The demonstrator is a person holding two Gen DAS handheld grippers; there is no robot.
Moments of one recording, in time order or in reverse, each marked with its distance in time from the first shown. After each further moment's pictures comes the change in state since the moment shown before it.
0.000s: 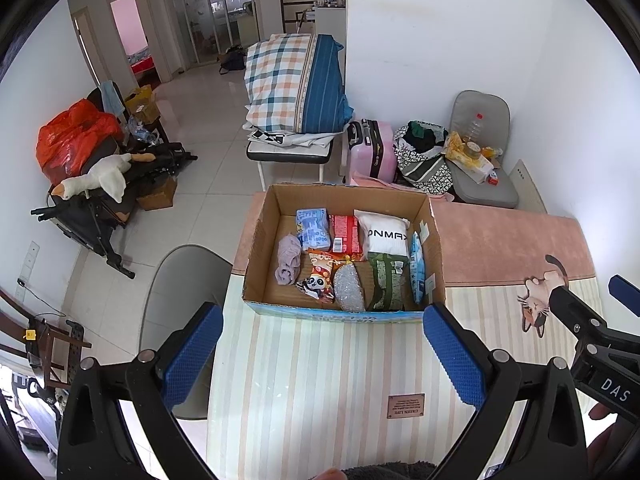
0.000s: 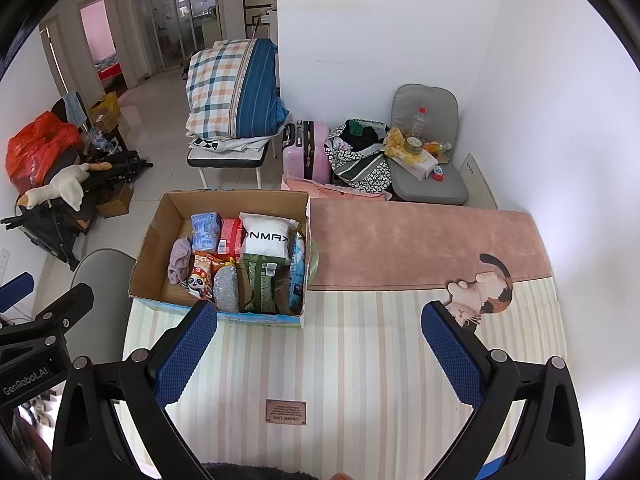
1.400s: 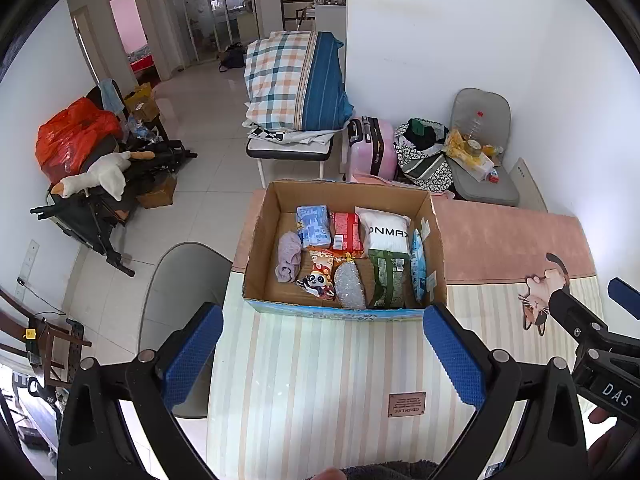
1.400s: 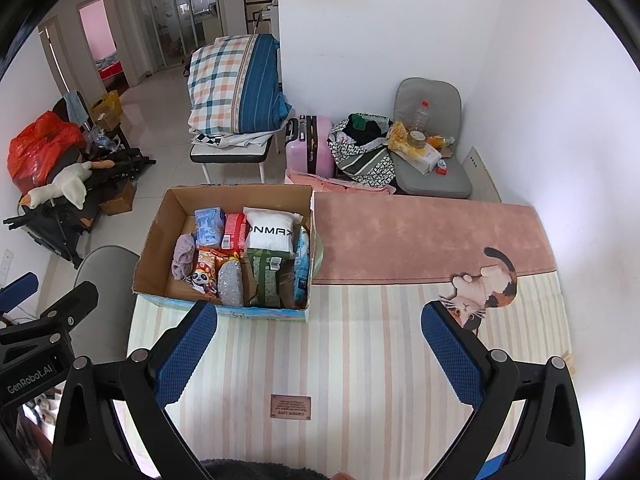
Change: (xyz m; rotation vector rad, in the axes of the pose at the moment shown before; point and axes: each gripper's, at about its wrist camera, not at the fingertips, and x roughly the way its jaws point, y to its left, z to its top) left arm 0.000 -0.004 -0.004 -0.003 0.008 -0.001; right arm 0.007 0.002 -0.009 0.004 0.014 0.013
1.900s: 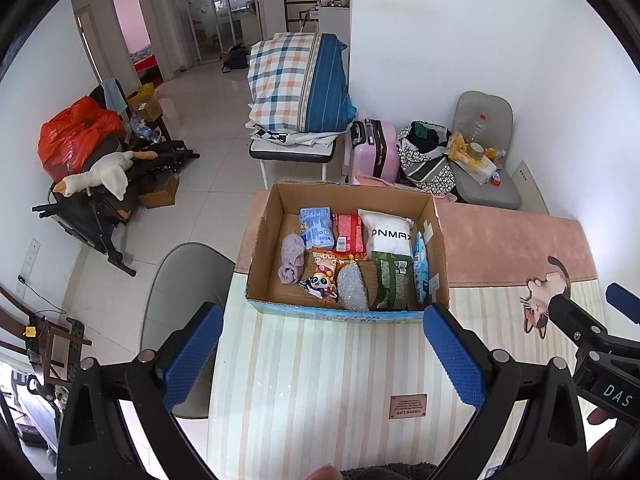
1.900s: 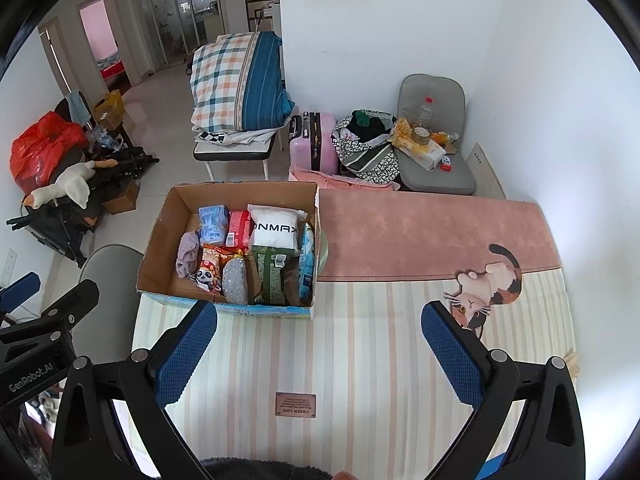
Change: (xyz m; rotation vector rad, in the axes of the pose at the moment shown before) left arm 0.004 0.003 -0.004 -0.001 -0.004 0.004; right arm 0.008 0.001 -0.002 0.002 0.015 0.021
